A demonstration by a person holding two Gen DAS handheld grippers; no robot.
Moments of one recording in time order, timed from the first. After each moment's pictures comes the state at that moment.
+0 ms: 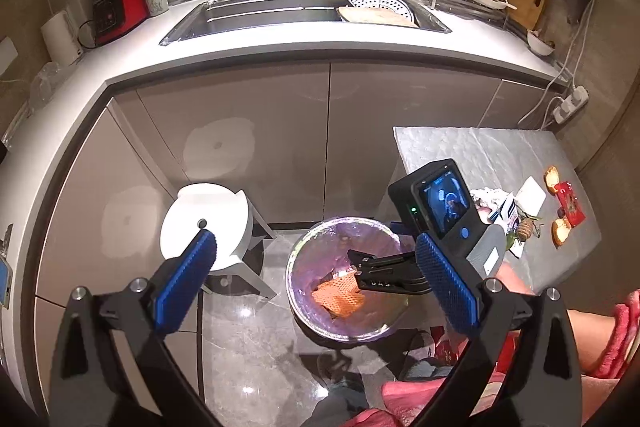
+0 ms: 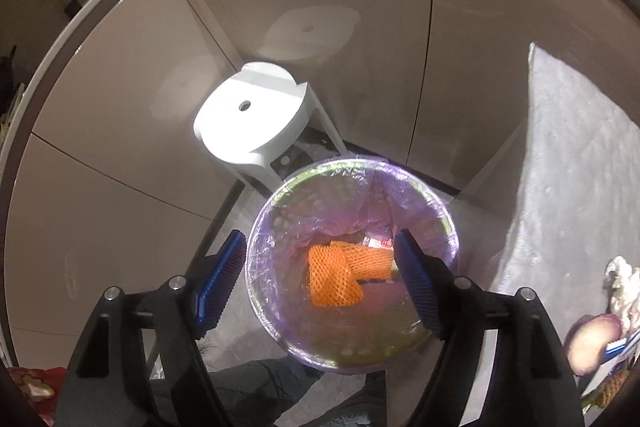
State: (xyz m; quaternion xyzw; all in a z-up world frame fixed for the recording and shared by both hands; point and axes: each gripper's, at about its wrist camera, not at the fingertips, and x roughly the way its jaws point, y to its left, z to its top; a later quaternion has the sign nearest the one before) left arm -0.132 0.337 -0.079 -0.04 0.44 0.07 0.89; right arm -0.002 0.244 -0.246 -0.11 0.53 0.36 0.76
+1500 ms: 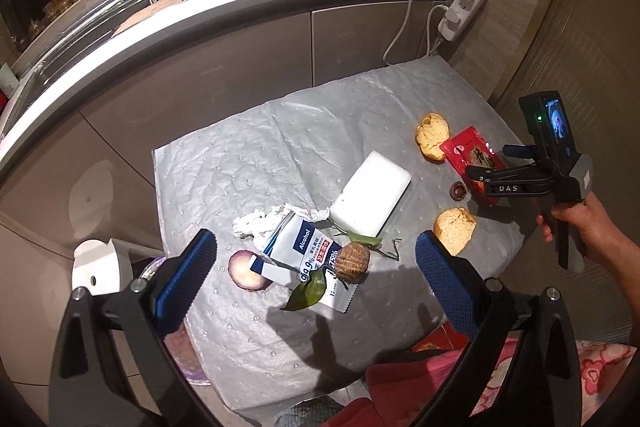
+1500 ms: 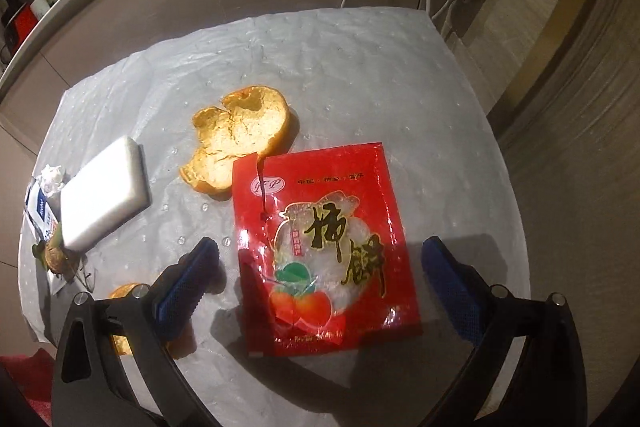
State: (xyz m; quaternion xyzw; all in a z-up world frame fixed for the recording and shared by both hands) left arm 0.005 0.019 -0.135 0.05 0.50 -0.09 0.86; right arm 0.089 -0.248 -0.269 -0.03 0.55 0.09 0.83
